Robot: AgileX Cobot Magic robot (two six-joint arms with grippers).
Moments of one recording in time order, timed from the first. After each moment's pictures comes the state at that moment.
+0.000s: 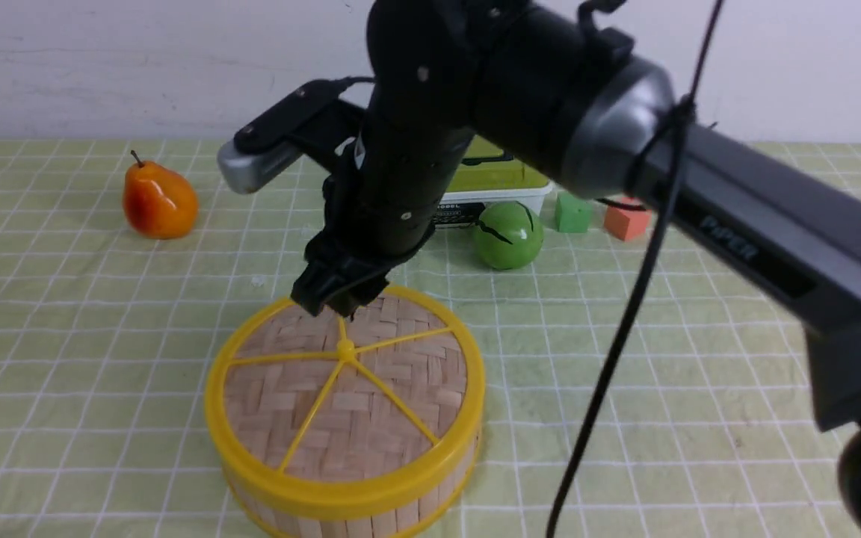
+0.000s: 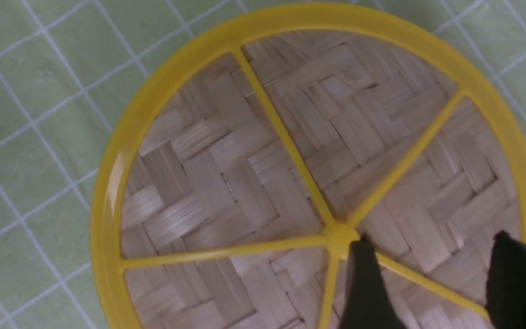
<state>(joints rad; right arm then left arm) 0.77 2.19 -2.25 0.08 1.25 -0.19 0.00 -0.01 0.03 0.01 0.39 -0.16</state>
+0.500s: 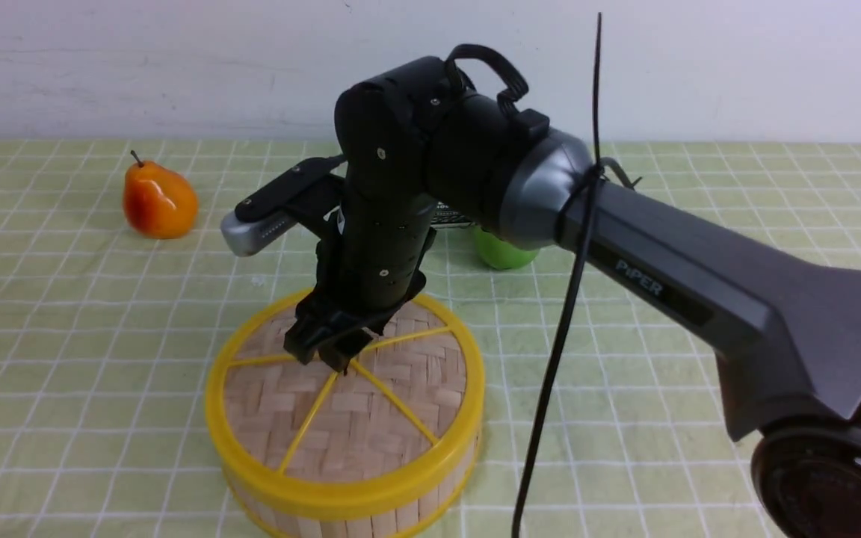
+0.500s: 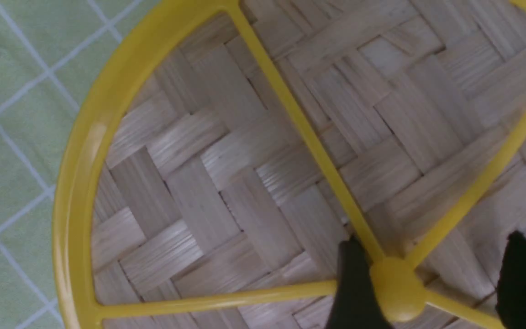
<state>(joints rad) 0.77 2.29 -2.26 0.11 1.25 -0.14 0.00 -0.01 0.03 0.01 0.39 -0.16</state>
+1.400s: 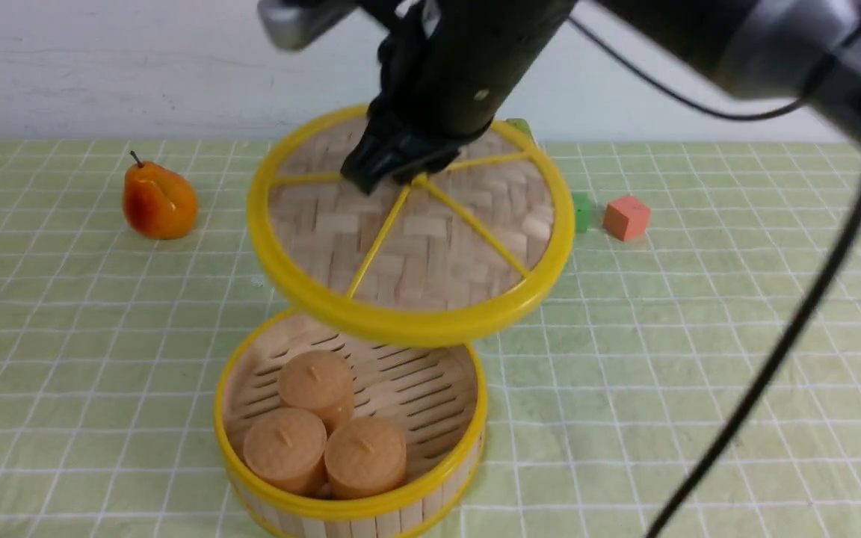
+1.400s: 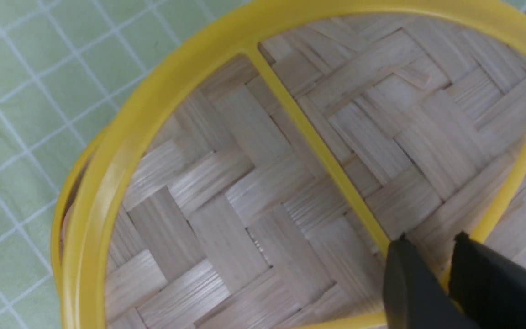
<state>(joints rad) 0.73 1.96 -2.26 -0.04 1.25 -0.17 0.00 -0.01 0.03 0.01 0.39 -0.16</state>
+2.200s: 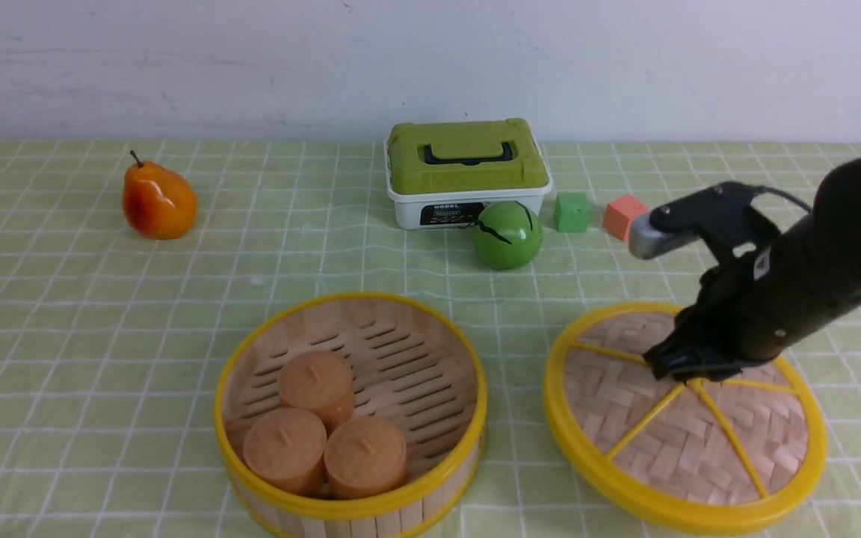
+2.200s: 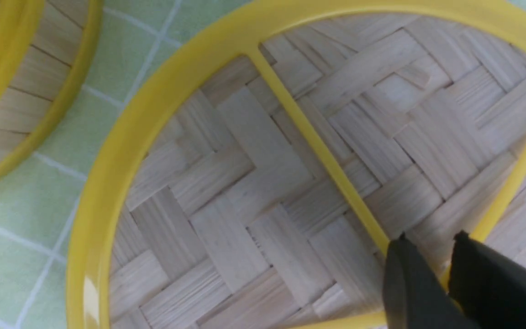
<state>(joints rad) 0.29 1.63 -1.10 0.12 0.63 -0.17 0.00 -0.01 0.03 0.01 0.39 -0.16</state>
